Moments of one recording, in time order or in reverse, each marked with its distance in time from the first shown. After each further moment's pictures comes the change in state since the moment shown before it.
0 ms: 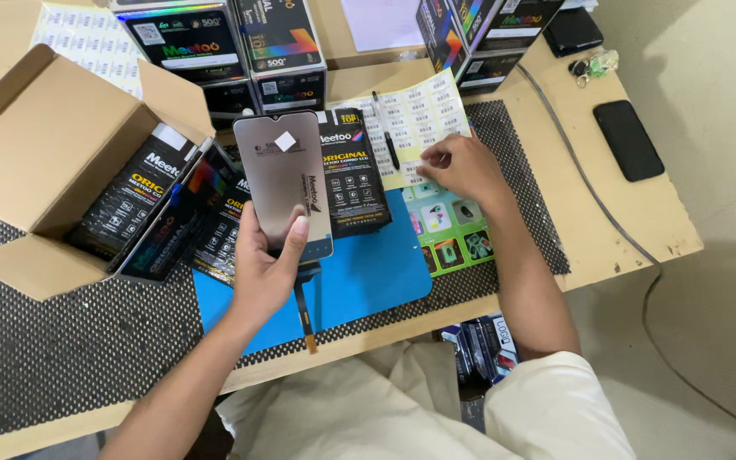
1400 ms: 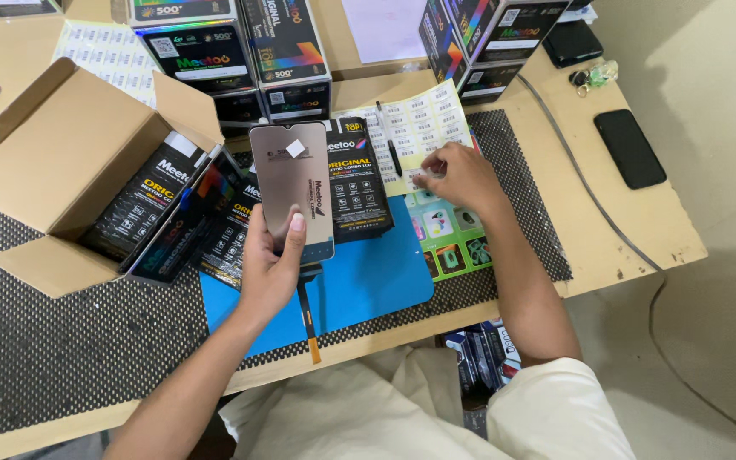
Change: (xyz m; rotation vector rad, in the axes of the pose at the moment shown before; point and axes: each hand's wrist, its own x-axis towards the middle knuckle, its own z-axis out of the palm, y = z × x) left_hand 0.004 0.004 0.000 0.024 -0.033 0.003; right_hand -0.004 -0.014 -0.001 -0.015 -0.017 0.000
